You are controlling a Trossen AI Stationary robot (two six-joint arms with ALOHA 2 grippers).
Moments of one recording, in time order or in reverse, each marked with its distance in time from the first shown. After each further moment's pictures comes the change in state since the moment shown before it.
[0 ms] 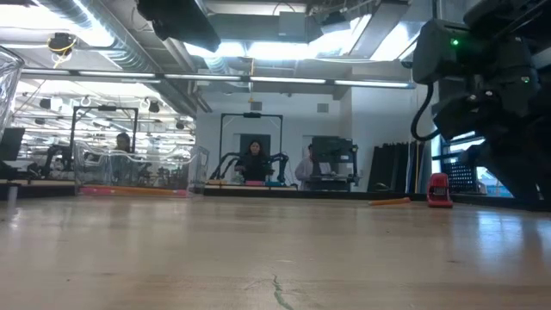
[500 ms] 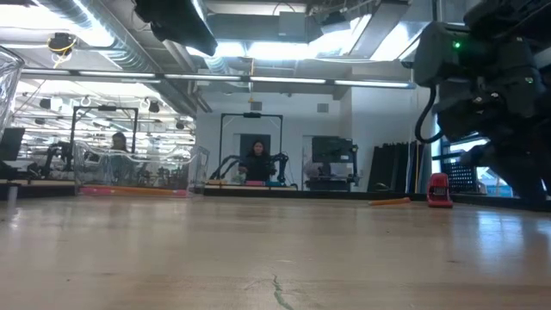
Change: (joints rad) left arm 0.000 0.000 0.000 -0.026 0.000 0.000; right arm 0.001 0.001 -0.002 -0.032 0.001 -0.025
